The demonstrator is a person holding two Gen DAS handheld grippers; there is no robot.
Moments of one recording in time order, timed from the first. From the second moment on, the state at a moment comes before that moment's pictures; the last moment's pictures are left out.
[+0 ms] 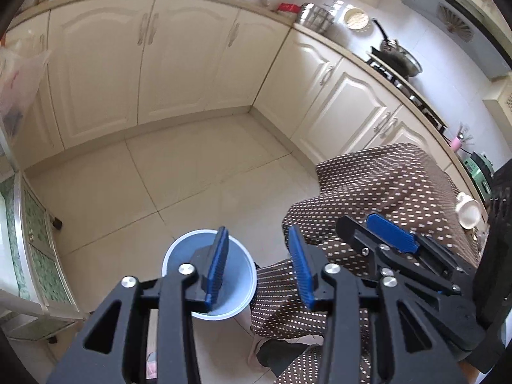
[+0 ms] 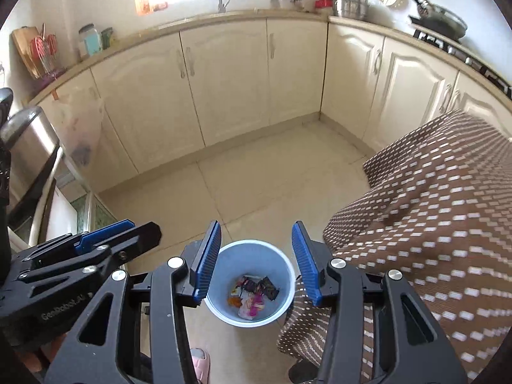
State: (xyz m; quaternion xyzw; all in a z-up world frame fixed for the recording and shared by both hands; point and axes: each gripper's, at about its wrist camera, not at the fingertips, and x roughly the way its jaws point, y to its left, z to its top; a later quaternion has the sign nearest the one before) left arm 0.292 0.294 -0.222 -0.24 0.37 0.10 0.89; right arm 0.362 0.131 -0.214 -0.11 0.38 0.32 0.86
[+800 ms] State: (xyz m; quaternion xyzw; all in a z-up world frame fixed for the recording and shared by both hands) left arm 0.301 0.040 -0.107 -0.08 0.32 -0.08 0.94; right arm 0.318 -0.148 -0.106 0.00 0.27 0.14 0.95
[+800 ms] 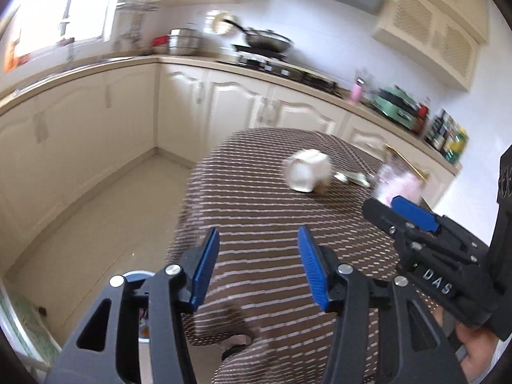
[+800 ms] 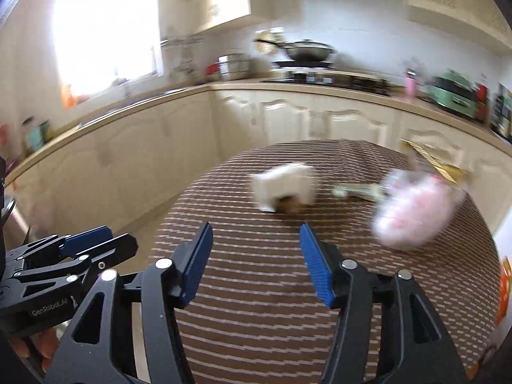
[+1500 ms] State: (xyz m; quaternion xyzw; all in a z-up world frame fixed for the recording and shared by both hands) left arm 0.423 -0.047 -0.126 -0.04 0.35 -0.10 0.93; right arm 0.418 -0.308 -0.153 0.21 0.34 0.01 0.92
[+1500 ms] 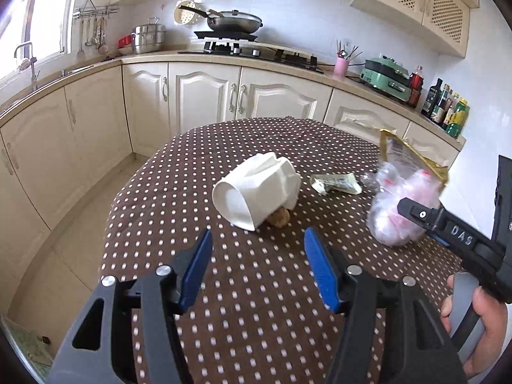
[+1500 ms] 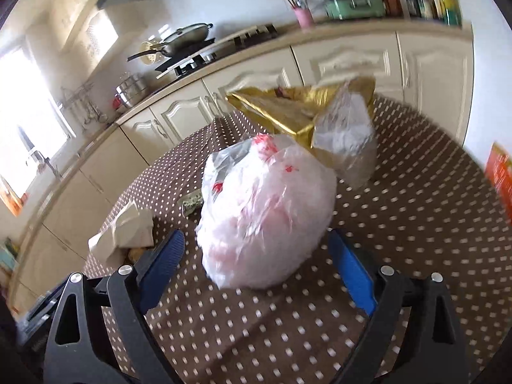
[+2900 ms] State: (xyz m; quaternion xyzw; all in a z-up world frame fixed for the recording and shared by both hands) left arm 0.397 -0.009 -0.100 -0.13 0.29 -0.15 0.94; right arm 0.390 -0.214 -0.102 0.12 0.29 0.14 0.94
